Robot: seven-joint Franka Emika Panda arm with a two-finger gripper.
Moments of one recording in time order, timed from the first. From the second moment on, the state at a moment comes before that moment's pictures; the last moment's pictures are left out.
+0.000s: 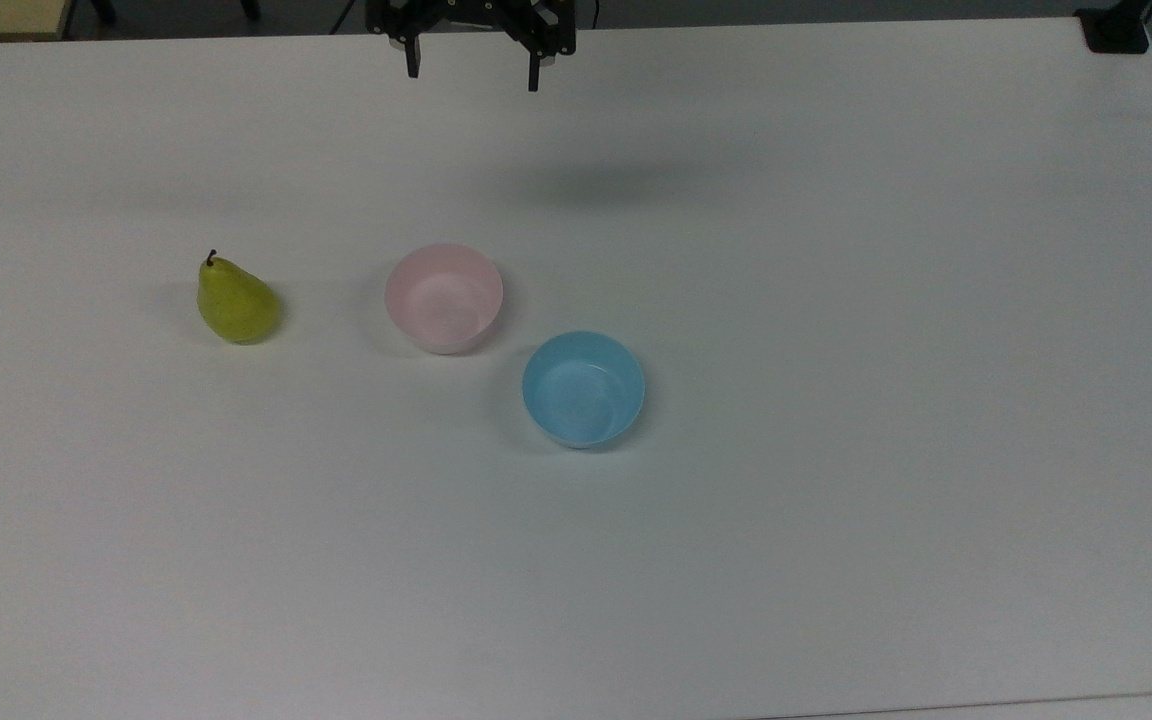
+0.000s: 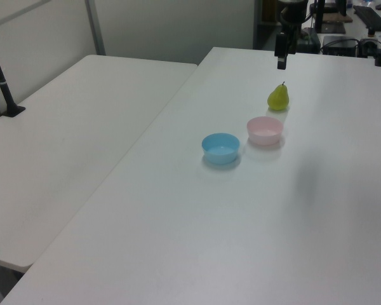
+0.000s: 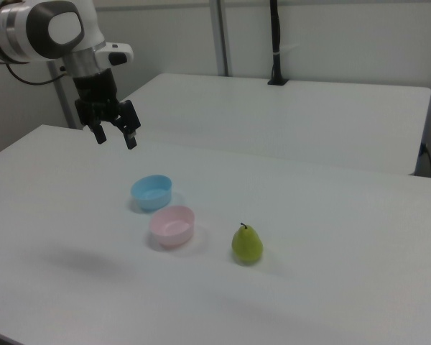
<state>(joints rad) 0.10 -0.01 0.00 -1.69 -0.08 1.70 0.14</state>
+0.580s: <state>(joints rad) 0.10 -0.01 -0.01 -1.69 -0.08 1.70 0.13</state>
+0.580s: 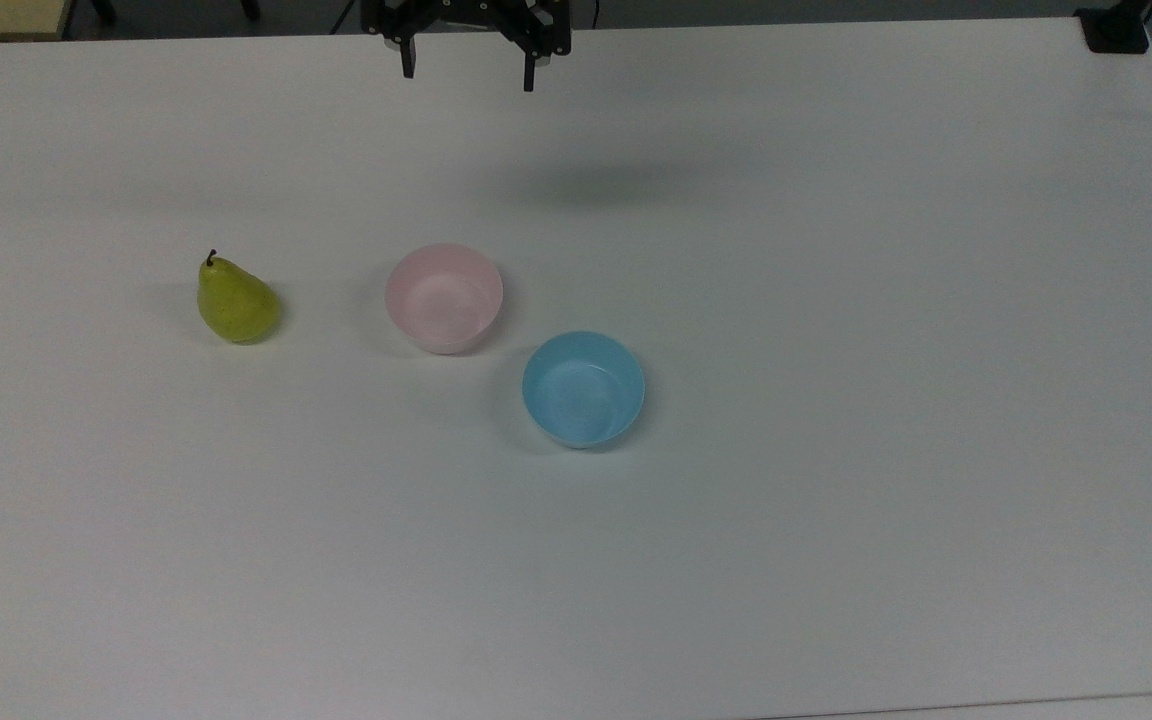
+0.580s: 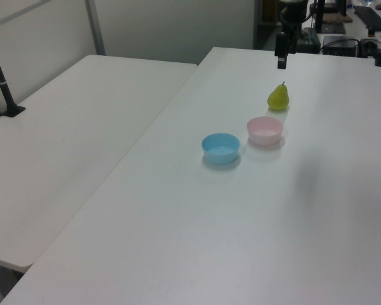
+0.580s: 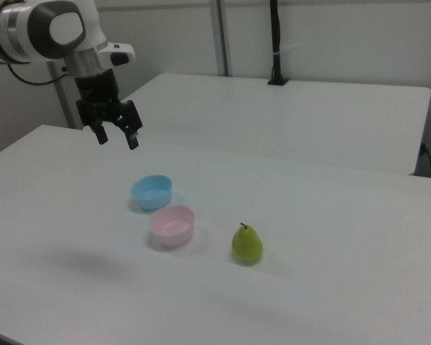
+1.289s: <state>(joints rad) -0.14 0.08 -0.03 -1.69 -0.08 1.82 -0.16</state>
